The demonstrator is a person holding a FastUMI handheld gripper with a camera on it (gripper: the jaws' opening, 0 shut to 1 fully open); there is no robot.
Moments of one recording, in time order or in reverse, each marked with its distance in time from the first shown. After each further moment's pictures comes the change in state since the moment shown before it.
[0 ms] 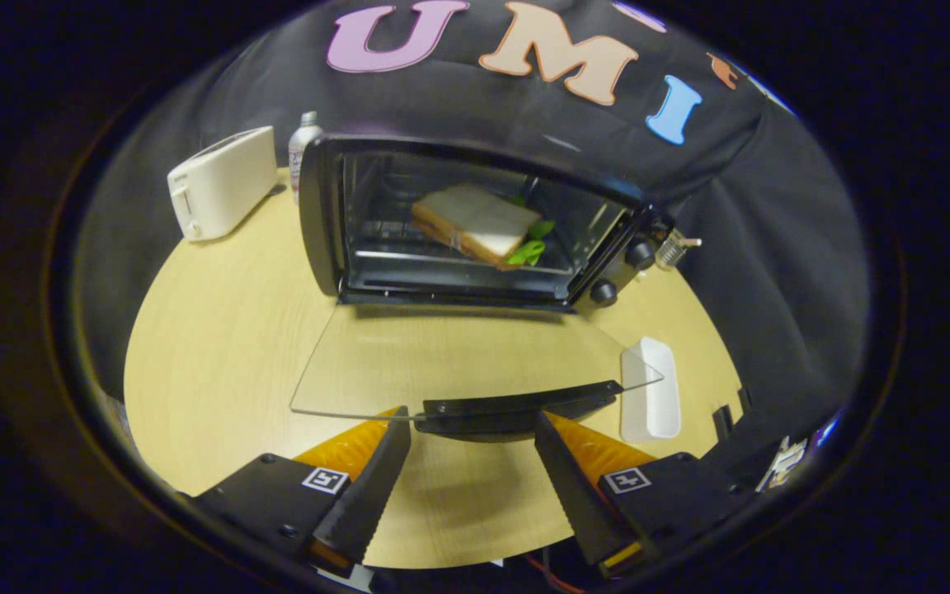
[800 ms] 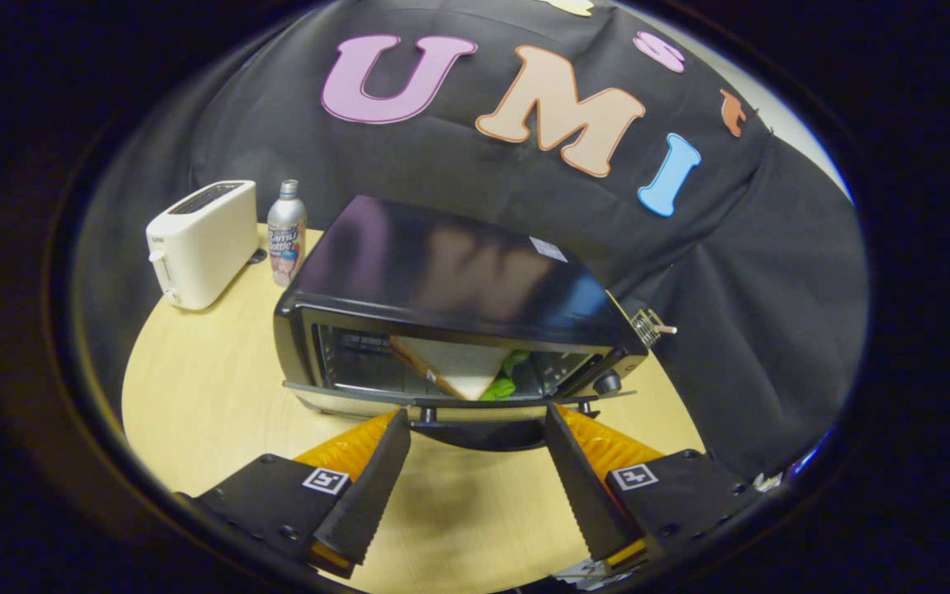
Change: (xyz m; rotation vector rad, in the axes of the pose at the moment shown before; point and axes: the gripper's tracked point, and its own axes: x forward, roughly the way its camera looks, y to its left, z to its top) arm 0.009 -0.011 0.115 -0.044 -0.175 -0.069
